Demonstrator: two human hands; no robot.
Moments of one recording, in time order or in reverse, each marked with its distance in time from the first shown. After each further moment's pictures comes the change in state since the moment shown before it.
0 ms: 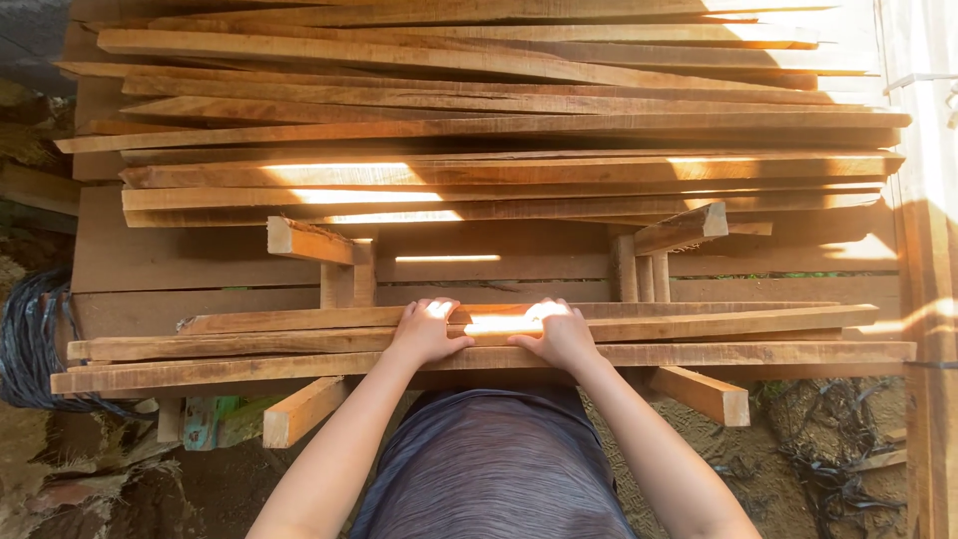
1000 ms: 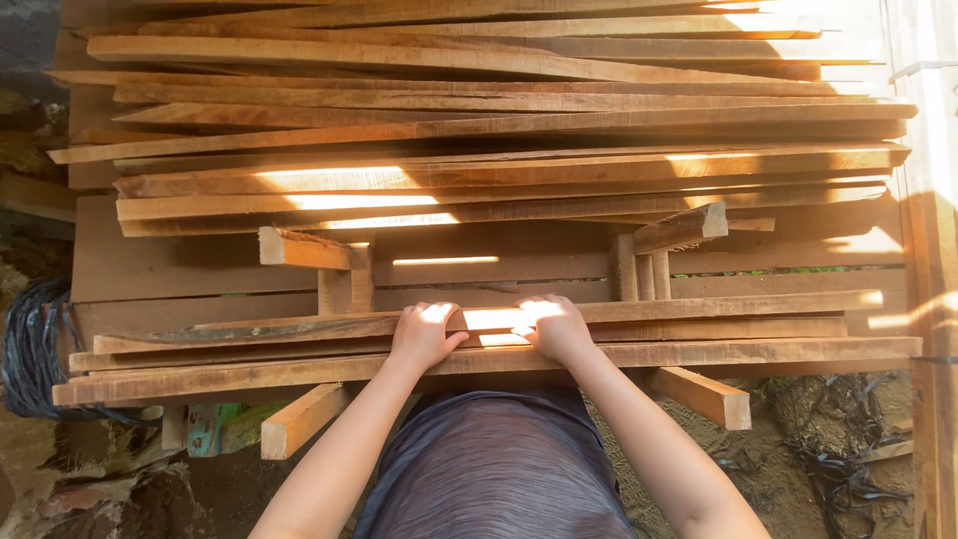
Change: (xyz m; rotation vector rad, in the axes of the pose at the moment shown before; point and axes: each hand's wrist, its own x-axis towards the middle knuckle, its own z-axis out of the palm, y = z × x) left_hand 0.022 -0.022 0.044 0.107 0.589 0.188; right_hand 0.046 0.040 0.065 -0.100 0.232 -0.232
